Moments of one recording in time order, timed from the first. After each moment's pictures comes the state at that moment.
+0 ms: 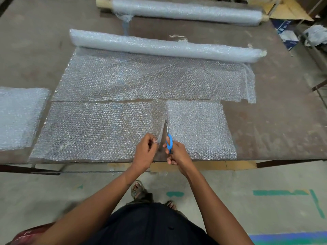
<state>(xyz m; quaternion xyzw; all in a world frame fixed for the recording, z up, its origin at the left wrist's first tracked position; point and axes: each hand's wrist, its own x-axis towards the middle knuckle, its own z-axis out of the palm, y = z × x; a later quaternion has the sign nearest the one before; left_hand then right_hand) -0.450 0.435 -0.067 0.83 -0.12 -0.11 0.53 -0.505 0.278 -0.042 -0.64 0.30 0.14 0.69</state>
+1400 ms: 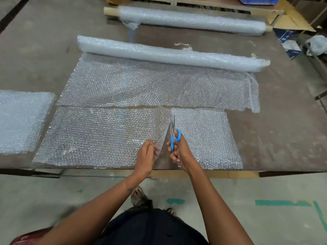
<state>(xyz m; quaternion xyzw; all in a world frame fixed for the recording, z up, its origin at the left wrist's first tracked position) -0.445 0.432 -0.055 0.79 -0.02 -0.14 0.60 -0.461 0.266 -0.033 -0.58 0.33 0.15 0.73</state>
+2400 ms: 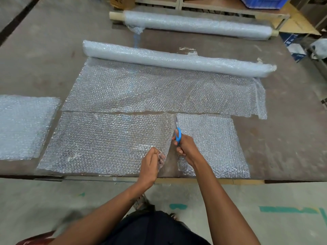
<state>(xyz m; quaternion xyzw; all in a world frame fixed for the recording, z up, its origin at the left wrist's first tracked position) -0.442 0.439 -0.070 0.76 -0.03 -0.15 0.63 -0.415 0.254 -0.036 -0.62 0.31 0.10 0.72</state>
